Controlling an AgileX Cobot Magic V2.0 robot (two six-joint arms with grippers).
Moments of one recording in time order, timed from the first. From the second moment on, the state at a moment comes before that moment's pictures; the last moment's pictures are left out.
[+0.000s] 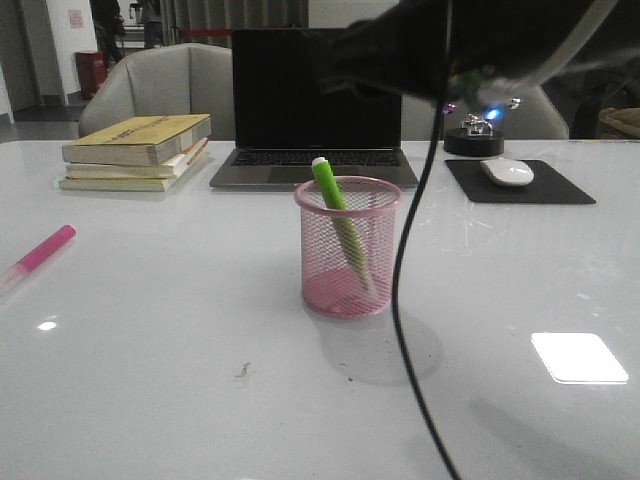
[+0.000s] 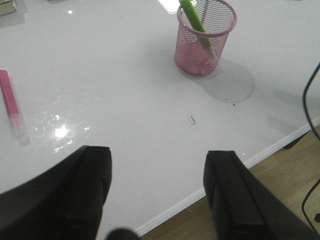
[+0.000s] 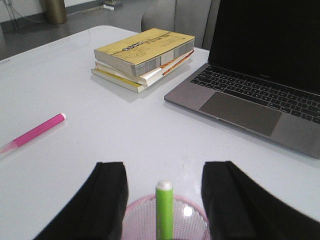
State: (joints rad) left arm -0.51 0.69 -0.68 -0.12 0.72 0.10; right arm 0.56 1.48 -0.79 0.06 -0.41 -0.02
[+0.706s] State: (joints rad) left arm -0.51 0.69 -0.68 -0.12 0.72 0.10; right arm 0.56 0.84 -0.78 0.03 0.74 -0.05
